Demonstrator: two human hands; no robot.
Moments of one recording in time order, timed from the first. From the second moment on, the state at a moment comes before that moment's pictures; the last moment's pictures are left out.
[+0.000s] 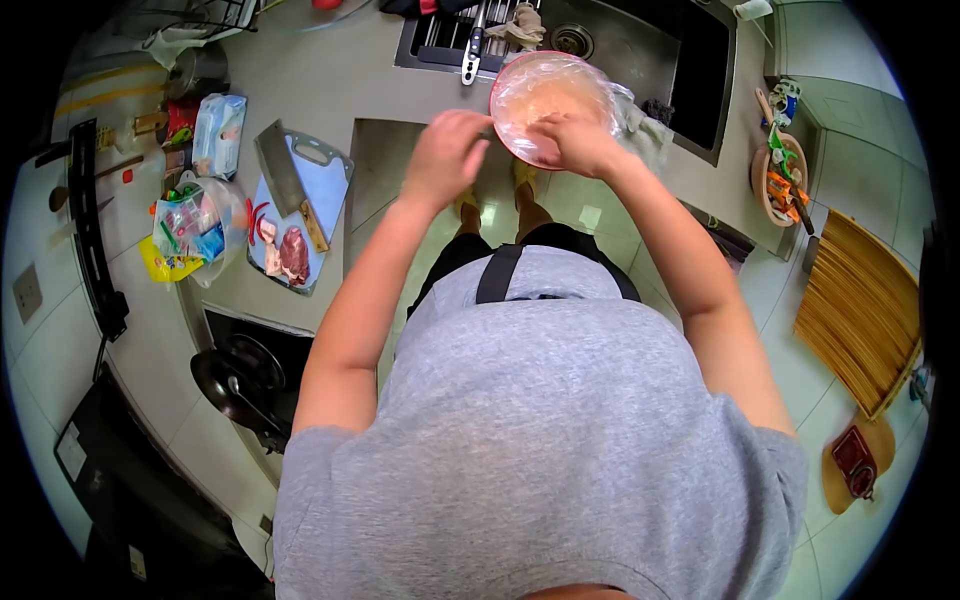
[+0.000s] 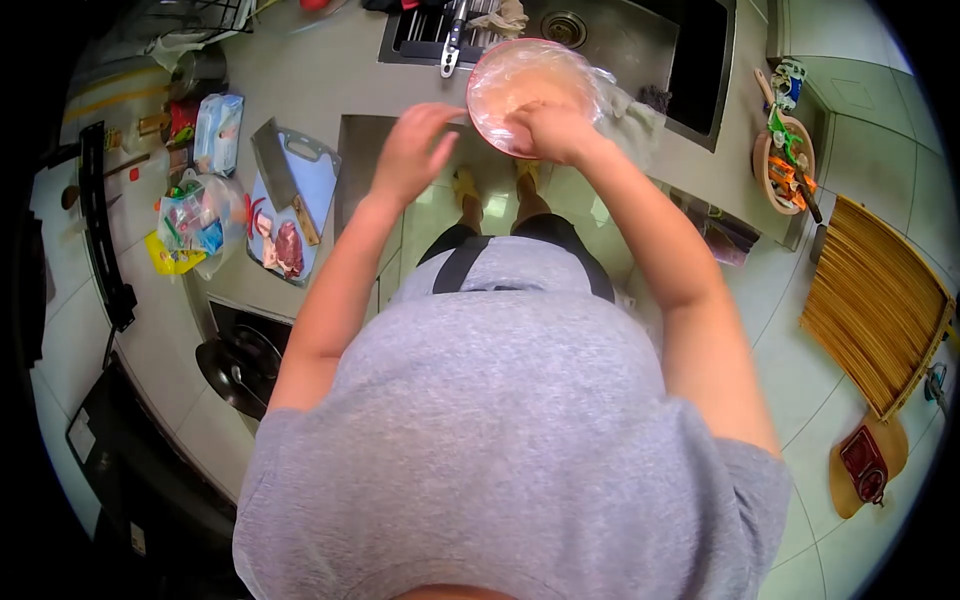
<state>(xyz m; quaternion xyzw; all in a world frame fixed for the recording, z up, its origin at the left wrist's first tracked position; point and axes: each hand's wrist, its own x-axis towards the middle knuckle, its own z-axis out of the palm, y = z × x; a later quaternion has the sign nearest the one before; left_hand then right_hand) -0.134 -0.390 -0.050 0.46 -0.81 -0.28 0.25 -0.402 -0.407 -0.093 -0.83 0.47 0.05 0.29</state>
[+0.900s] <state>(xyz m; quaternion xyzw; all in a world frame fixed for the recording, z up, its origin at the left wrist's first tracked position) -0.209 -0.442 -0.127 0.54 -0.83 0.06 0.10 -0.441 -0.407 -0.068 -0.68 0.72 -0.02 0.14</state>
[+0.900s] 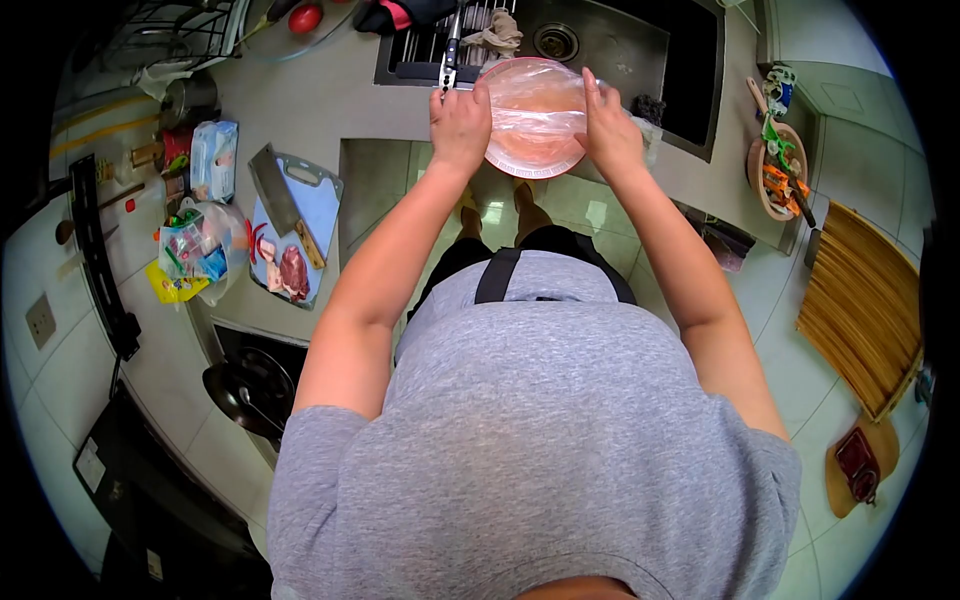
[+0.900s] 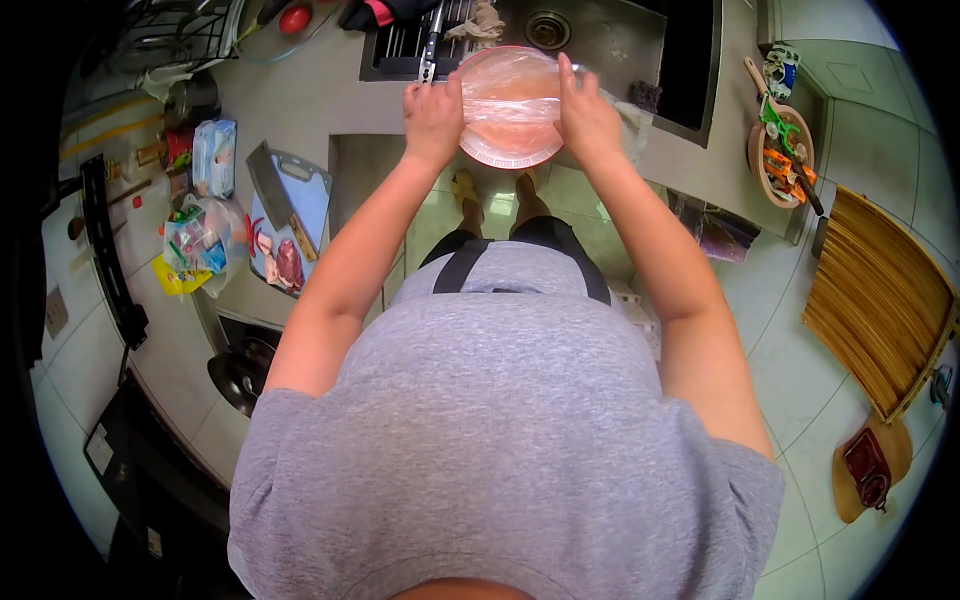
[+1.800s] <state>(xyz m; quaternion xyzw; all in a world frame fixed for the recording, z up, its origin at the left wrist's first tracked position) -0.237 -0.422 -0.119 0.54 -0.77 -0.24 0.23 -0.476 -0.425 -0.106 -0.55 0.69 -0.23 0.40</state>
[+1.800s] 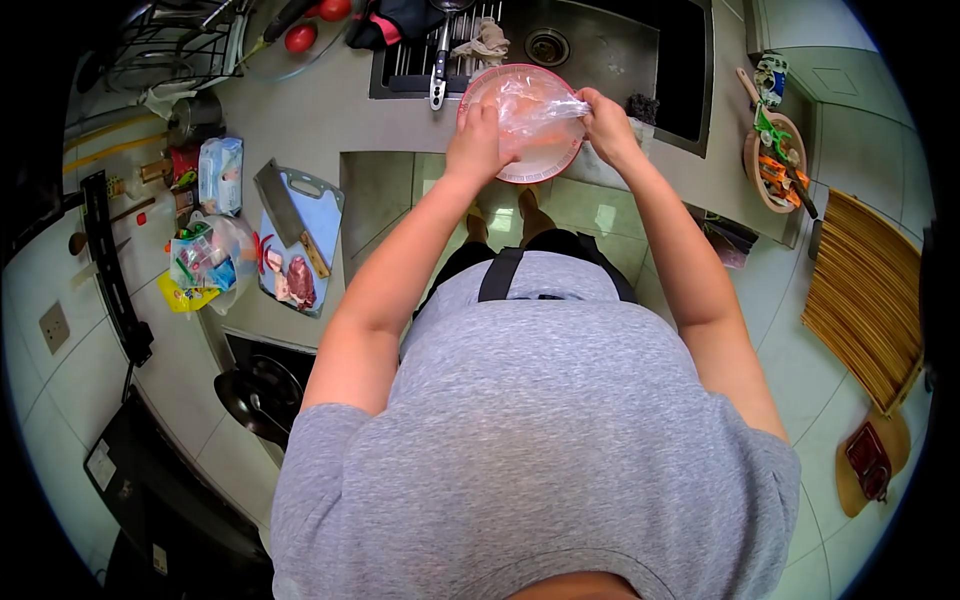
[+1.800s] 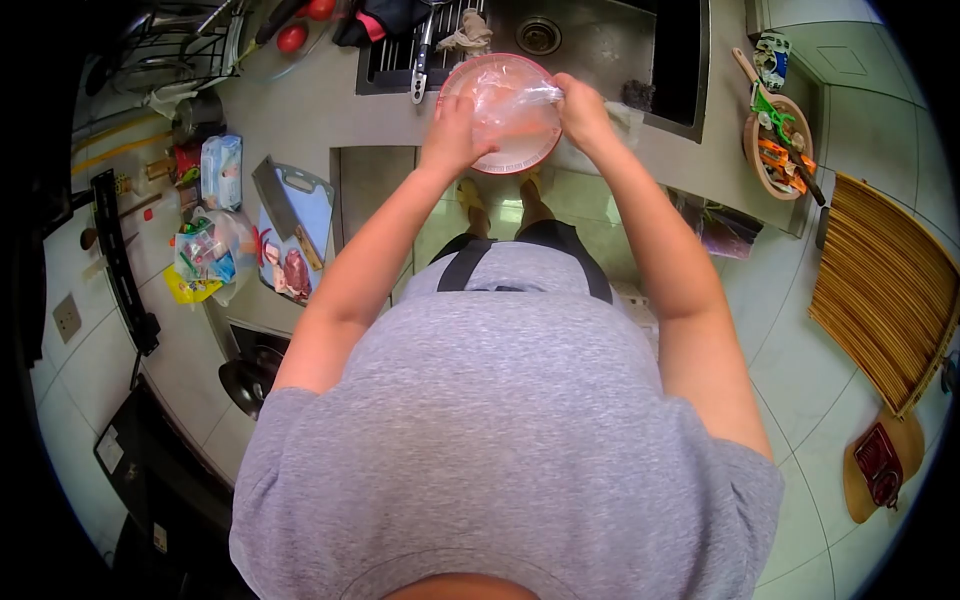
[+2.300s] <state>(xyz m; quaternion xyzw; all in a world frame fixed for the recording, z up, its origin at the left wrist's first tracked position) -0.247 -0.445 -0.099 0.53 -0.70 -0.31 0.35 -0.476 -0.429 -0.074 -0.53 0.65 -0.34 0.42</state>
